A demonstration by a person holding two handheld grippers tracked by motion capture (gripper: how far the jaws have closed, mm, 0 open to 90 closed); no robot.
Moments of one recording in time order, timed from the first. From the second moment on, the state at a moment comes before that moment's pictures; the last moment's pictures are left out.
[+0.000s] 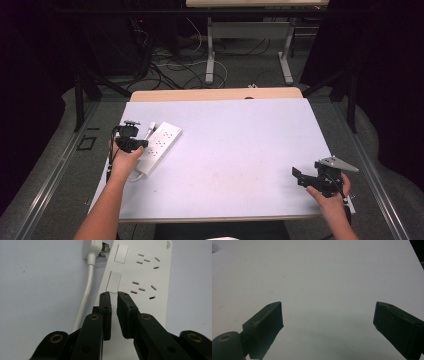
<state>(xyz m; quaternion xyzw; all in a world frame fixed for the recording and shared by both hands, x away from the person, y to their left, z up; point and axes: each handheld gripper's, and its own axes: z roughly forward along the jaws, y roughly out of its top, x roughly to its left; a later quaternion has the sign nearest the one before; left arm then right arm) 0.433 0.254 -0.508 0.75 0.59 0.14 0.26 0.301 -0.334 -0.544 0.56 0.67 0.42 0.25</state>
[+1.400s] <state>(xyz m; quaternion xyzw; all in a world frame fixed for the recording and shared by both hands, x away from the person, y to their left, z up) 0.389 0.241 -0.475 0.75 0.54 0.15 0.35 0.301 -0.331 -0.544 0.56 0.67 0.42 0.25</state>
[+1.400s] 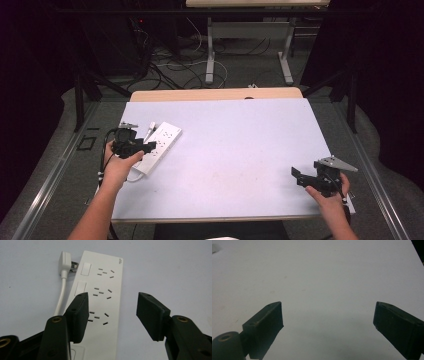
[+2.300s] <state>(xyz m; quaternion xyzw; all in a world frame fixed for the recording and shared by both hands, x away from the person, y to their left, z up) 0.345 0.196 -0.479 0.77 0.47 0.14 0.40 0.300 -0.332 -0.543 0.56 0.67 0.42 0.25</state>
